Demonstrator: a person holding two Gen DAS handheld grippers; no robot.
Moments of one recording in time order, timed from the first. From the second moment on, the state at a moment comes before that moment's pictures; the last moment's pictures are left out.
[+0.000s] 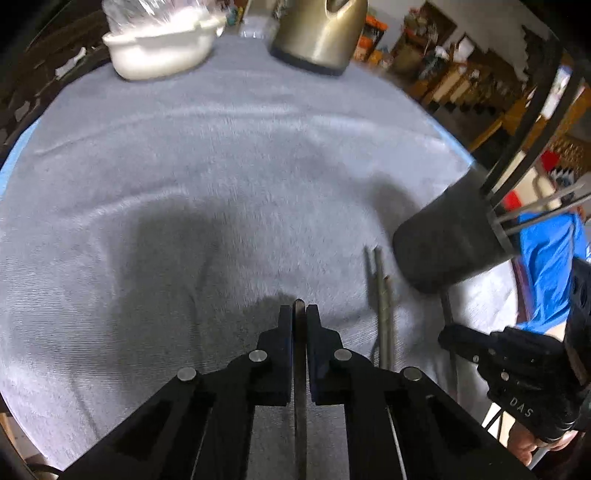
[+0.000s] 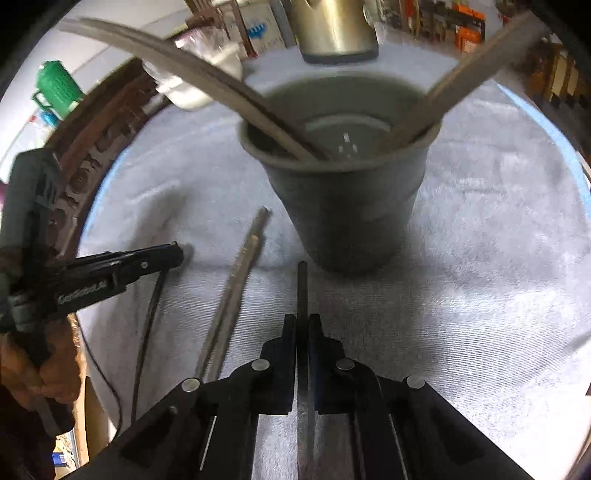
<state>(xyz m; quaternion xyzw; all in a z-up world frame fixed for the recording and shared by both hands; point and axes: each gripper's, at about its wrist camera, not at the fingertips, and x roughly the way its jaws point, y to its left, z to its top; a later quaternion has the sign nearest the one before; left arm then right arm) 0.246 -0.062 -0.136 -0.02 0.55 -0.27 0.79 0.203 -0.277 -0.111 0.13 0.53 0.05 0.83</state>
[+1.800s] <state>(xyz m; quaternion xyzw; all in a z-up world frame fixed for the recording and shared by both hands) 0.163 -0.062 0.140 -0.09 0.19 -0.32 0.92 0.128 -0.342 0.106 0.16 0.12 -0.02 0.98</state>
